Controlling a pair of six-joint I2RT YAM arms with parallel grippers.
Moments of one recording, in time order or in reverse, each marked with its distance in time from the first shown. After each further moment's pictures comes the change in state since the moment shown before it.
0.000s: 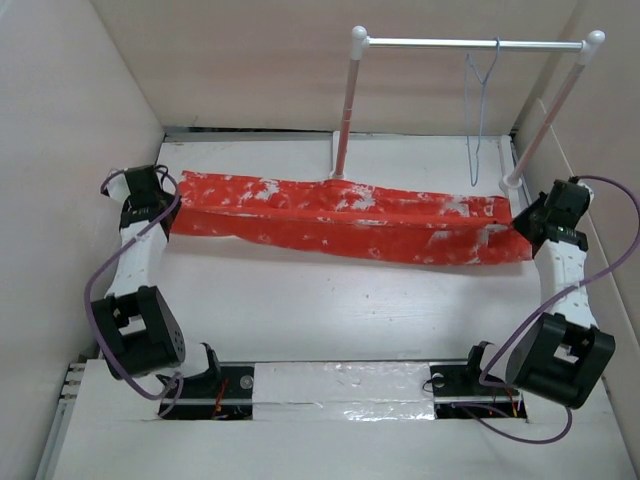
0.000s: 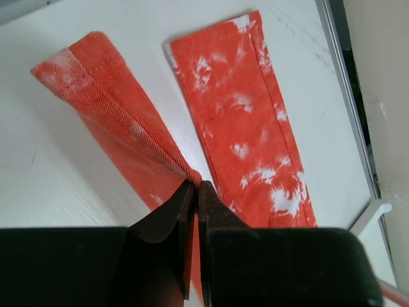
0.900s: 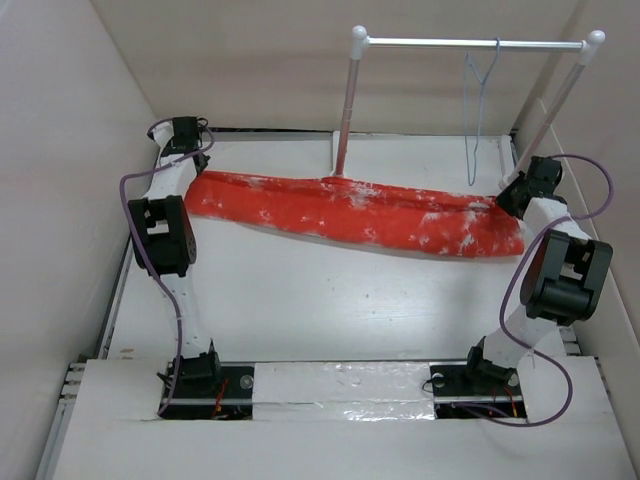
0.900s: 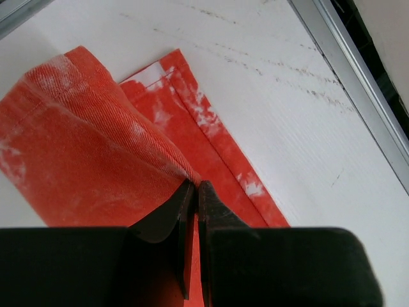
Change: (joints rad) left arm -0.160 0.772 0.767 -0.097 -0.180 0.135; right arm 0.075 0.499 0.221 0.181 -0.026 0.052
